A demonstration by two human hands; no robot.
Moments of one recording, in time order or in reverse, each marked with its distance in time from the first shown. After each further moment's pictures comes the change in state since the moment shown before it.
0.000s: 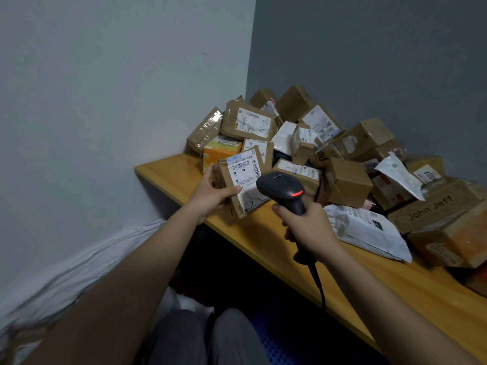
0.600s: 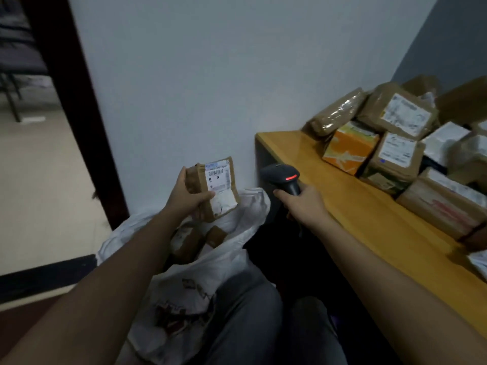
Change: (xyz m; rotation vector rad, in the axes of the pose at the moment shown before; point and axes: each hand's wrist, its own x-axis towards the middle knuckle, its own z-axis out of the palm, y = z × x) left_hand -0.130 -0.090 -0.263 0.161 0.592 -0.006; right_hand 0.035 -0.029 0.235 -0.154 -0.345 -0.106
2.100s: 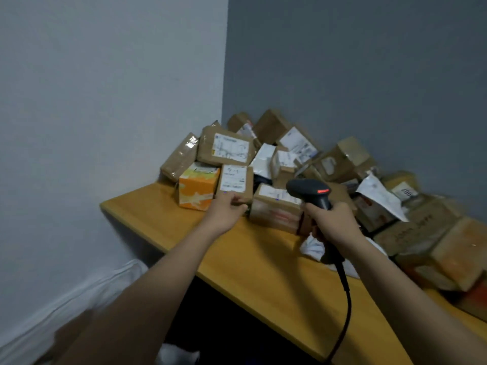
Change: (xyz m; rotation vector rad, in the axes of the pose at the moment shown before) left_hand -0.019 0.163 0.347 0.387 -0.656 0.475; right_hand -0.080 0.075 -0.281 0.127 0.593 0.241
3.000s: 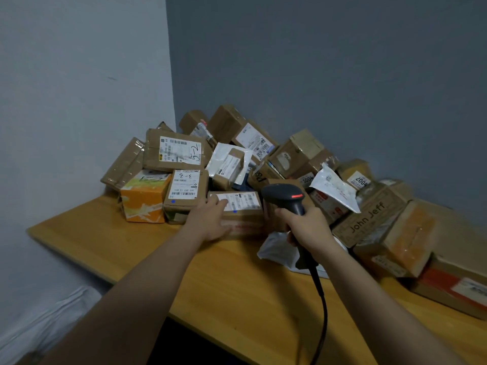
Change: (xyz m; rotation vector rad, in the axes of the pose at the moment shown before) left_hand 0.062 0.018 0.078 0.854 -0.178 0.219; right_hand 0.036 0.050 -0.038 0.098 0.050 0.056
